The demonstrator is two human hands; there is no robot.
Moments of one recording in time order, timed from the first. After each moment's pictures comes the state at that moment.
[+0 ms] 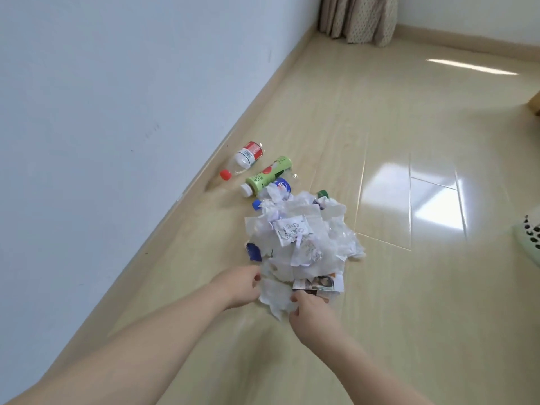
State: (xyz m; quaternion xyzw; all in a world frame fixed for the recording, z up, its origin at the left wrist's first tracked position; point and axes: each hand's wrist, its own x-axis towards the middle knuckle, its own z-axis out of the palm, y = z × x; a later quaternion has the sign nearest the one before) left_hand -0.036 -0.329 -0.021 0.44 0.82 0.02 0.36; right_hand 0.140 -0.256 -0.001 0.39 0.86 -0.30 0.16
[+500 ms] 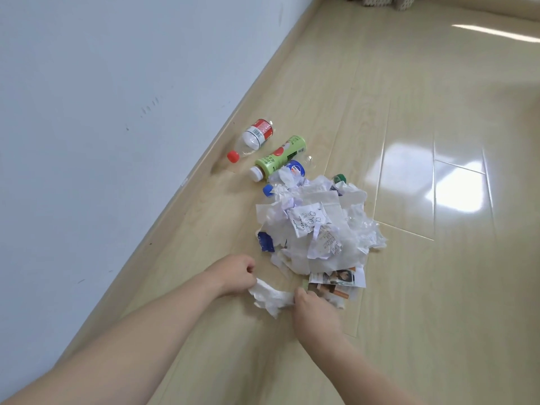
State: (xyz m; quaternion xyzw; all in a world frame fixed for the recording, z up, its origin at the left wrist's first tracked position) left_hand -0.073 -0.344 -0.044 0.38 0.82 0.10 0.42; right_hand 0.115 -0.276 -0.038 0.38 0.88 -0.18 0.21
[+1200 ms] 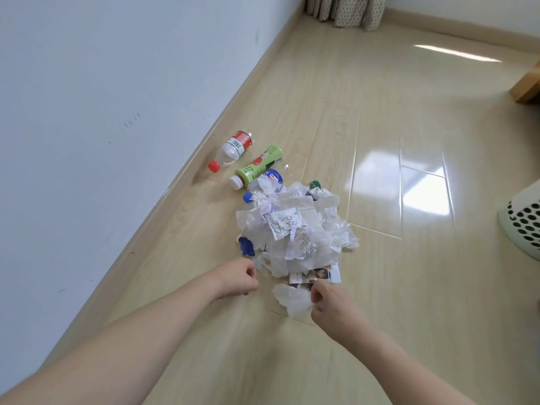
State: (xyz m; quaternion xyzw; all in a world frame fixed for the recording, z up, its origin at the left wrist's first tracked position) left_hand -0.046 -0.326 -0.020 0.35 0.78 0.15 0.50; right_hand 0.169 -0.227 -0.002 0.39 0.85 -0.32 0.13
